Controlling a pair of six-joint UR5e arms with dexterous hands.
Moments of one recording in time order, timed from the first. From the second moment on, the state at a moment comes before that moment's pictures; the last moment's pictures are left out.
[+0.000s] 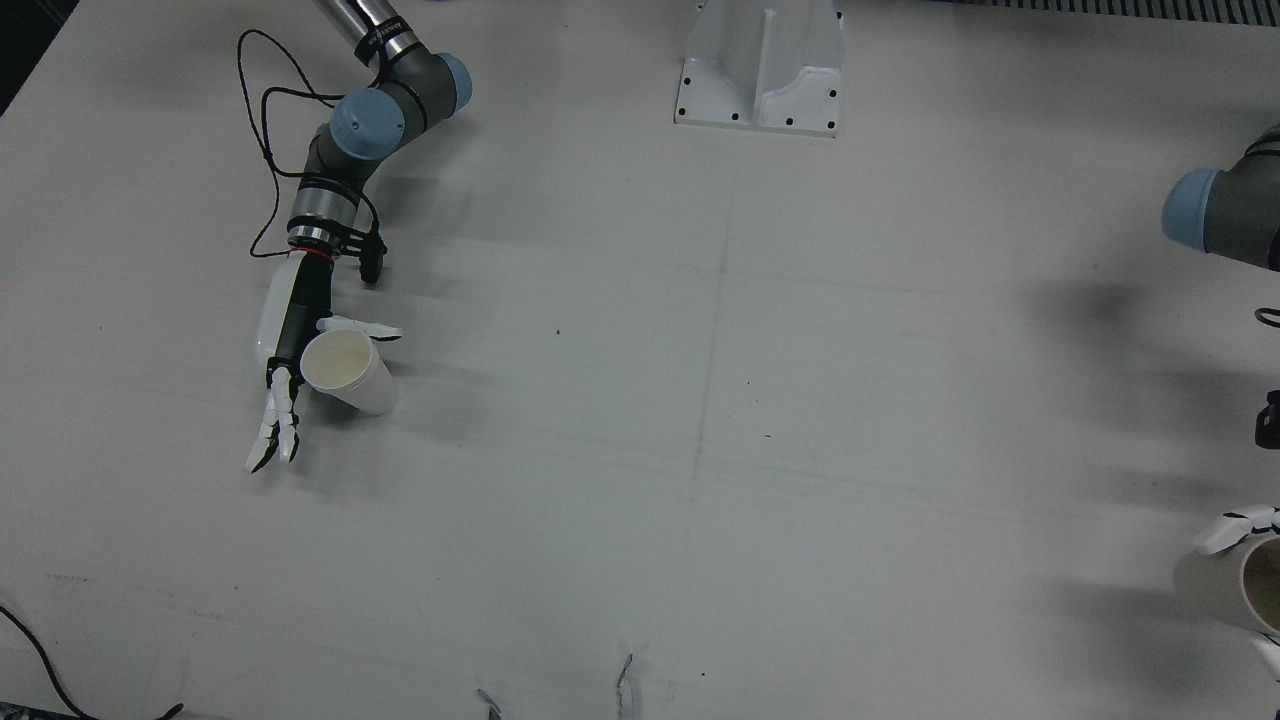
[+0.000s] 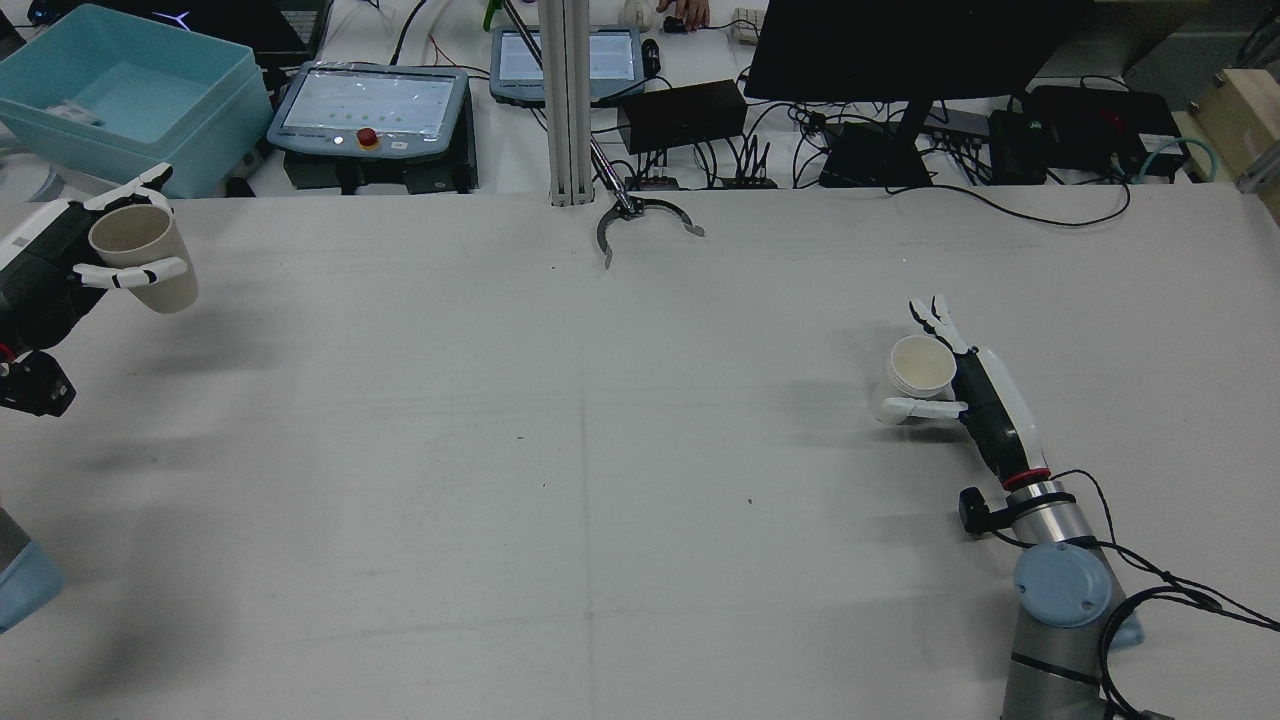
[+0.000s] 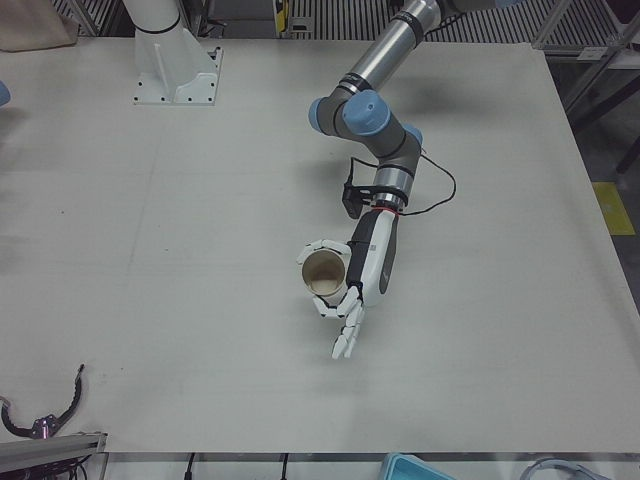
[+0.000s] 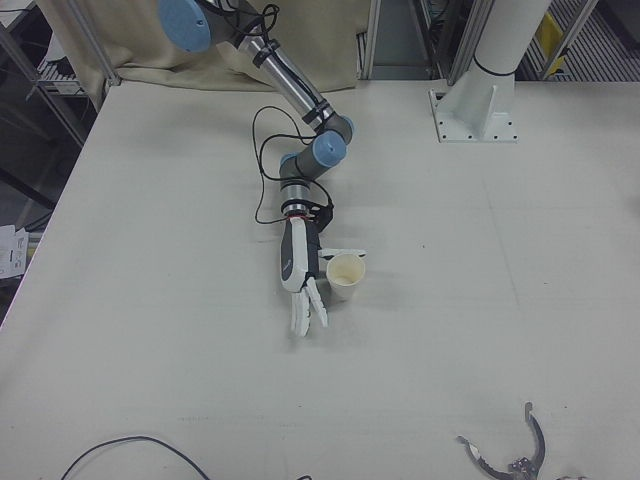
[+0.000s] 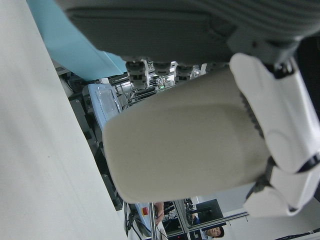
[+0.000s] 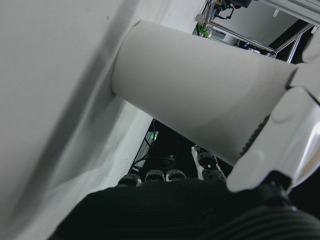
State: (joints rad) left arm -0.90 -1.78 -1.61 0.08 1.15 0.39; right arm 0.49 -1.42 1.50 -3.15 -0.56 -0.47
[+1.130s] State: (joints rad) left arm -0.89 -1.78 -1.62 0.08 1.17 0.40; right arm 0.52 -1.35 1.57 -3.16 -0.57 -0.49
